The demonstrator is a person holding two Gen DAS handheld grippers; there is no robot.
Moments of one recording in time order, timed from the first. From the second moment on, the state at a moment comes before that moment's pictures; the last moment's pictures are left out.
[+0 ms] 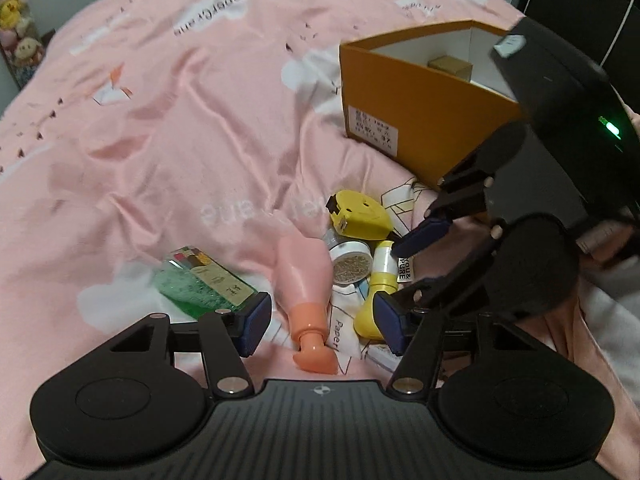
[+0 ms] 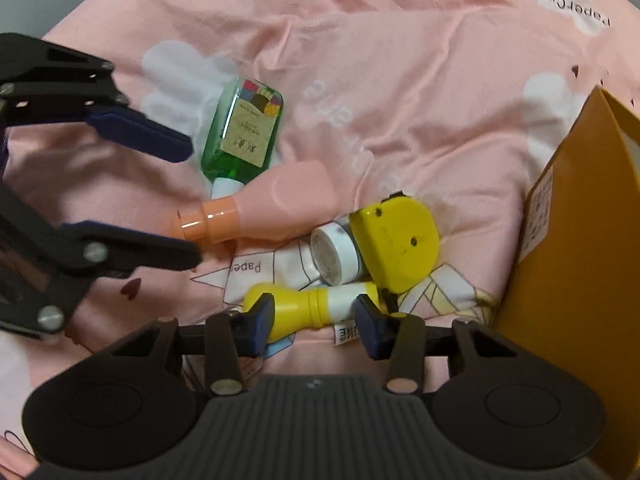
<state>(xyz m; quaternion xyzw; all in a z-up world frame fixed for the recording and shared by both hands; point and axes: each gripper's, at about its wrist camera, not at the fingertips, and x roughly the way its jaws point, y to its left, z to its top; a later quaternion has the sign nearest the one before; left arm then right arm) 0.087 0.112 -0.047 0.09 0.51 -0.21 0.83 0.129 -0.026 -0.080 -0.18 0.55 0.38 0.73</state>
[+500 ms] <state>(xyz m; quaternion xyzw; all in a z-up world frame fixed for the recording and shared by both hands) 0.141 0.094 -0.095 0.10 0.58 -0.17 0.79 0.141 -0.031 -0.099 -0.11 0.58 0.36 0.72</state>
